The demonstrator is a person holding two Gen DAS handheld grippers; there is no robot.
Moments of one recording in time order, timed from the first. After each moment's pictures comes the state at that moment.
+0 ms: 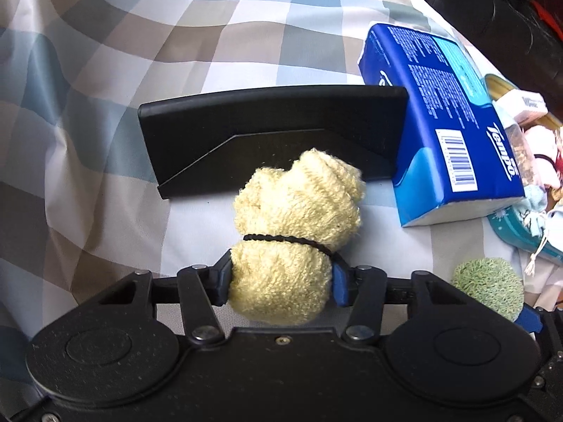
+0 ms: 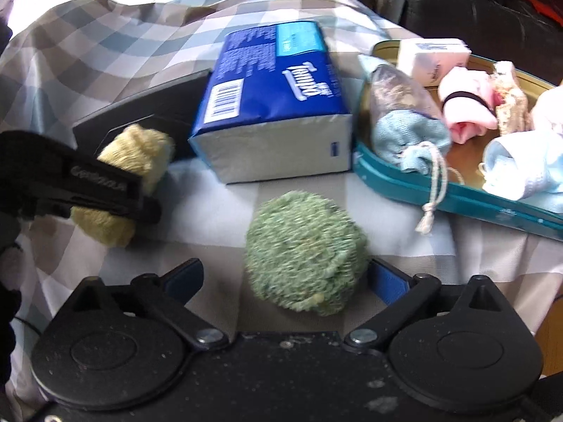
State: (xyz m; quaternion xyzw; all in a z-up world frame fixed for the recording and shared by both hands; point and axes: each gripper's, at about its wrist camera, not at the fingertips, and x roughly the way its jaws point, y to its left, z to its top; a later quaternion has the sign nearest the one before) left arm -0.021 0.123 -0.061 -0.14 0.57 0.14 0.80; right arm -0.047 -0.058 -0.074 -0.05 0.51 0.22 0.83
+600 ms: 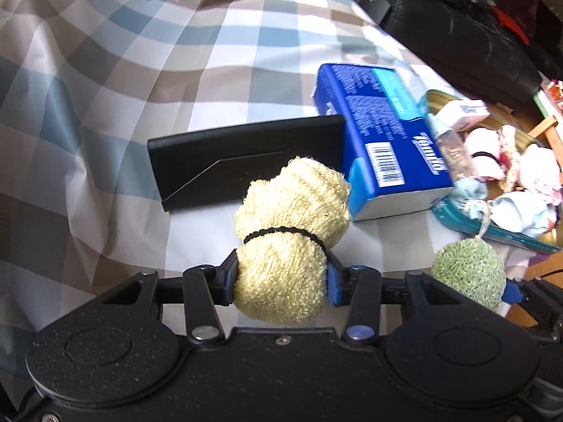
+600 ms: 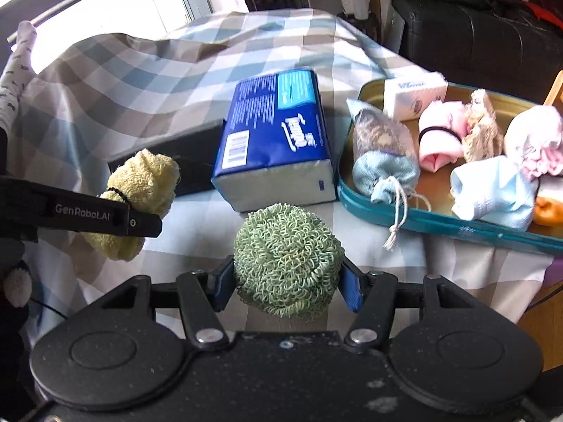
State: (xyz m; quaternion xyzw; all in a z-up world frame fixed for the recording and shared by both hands) left arm -0.048 0.103 -0.010 -0.12 0.53 0.09 0.84; right arm -0.062 -0.094 -0.021 -0.01 0.48 0.26 0.84
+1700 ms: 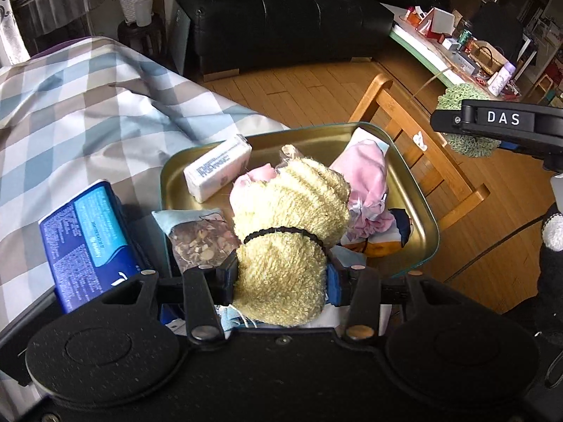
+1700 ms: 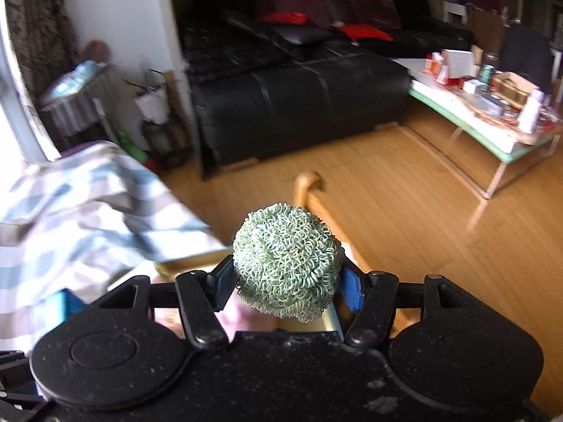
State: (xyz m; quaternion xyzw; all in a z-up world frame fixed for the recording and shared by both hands) left arm 0.080 -0.071 0.016 -0.01 0.51 -0.15 0.85; right arm 0.110 -0.295 0.072 0.05 0.40 -0.04 0.91
